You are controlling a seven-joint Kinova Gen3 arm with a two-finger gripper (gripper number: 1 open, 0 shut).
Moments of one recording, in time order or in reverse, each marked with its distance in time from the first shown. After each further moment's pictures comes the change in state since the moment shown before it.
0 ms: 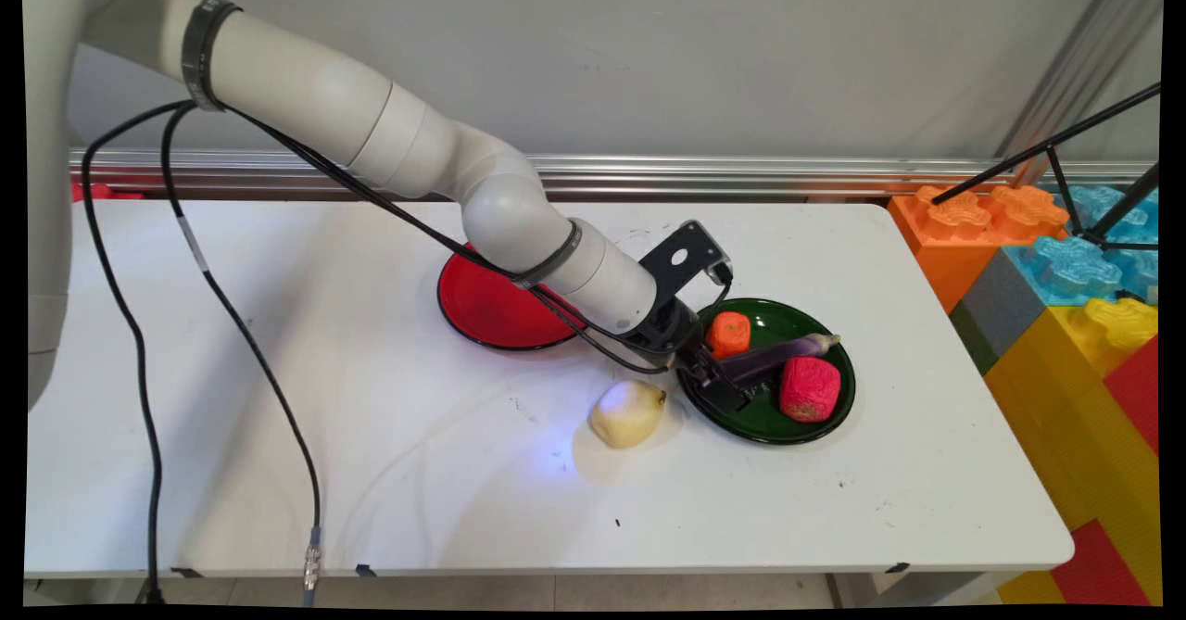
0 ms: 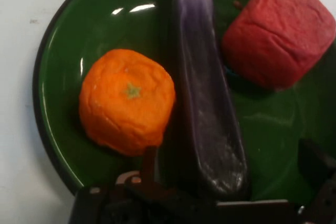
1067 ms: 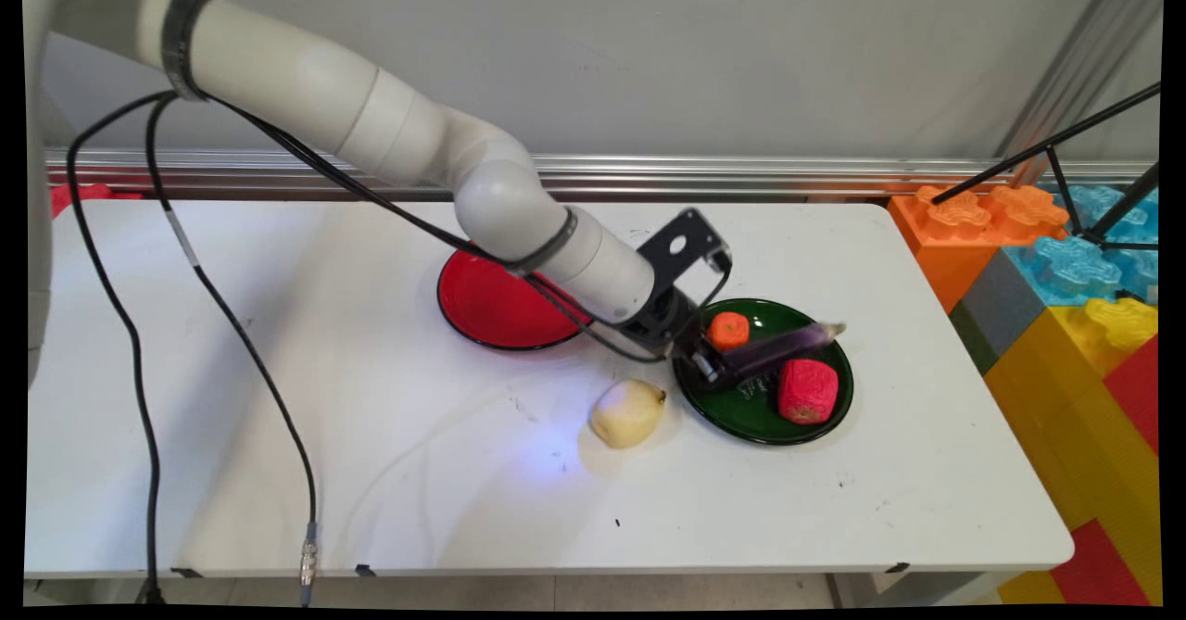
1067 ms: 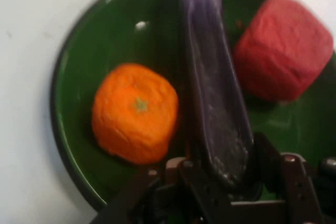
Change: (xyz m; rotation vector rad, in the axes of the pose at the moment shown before) arm 0.008 0.001 -0.015 0.014 0.010 0.010
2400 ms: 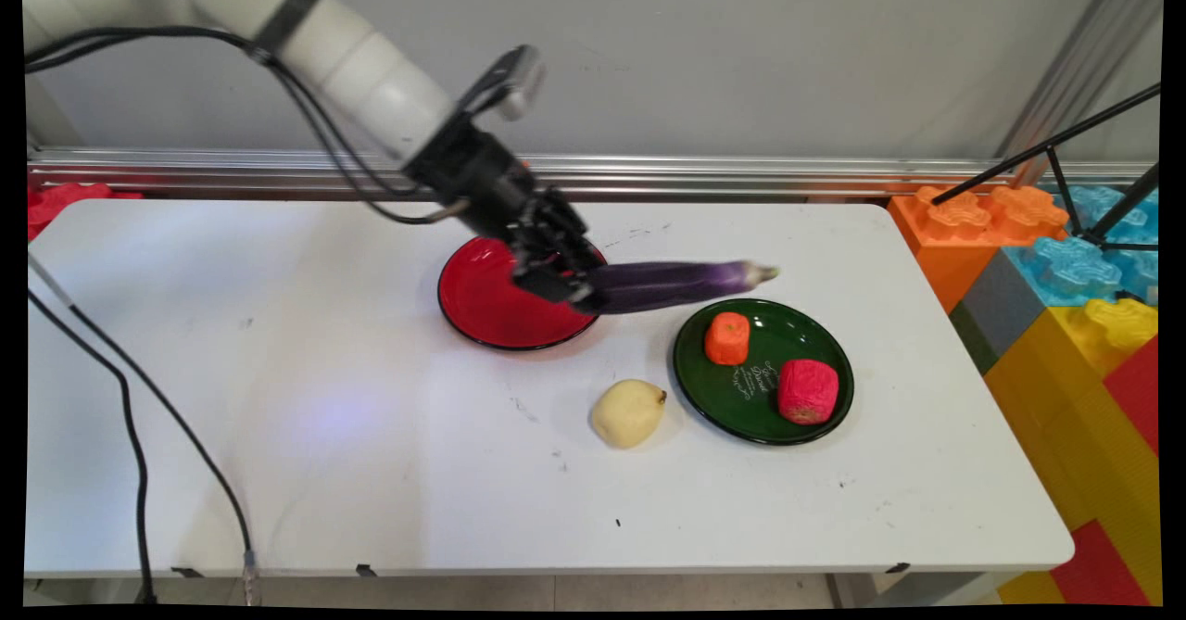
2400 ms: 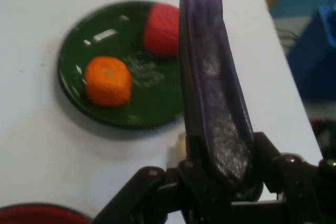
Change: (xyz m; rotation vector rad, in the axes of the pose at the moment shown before) arm -0.022 -0.063 -0.225 -0.232 0.033 0.322
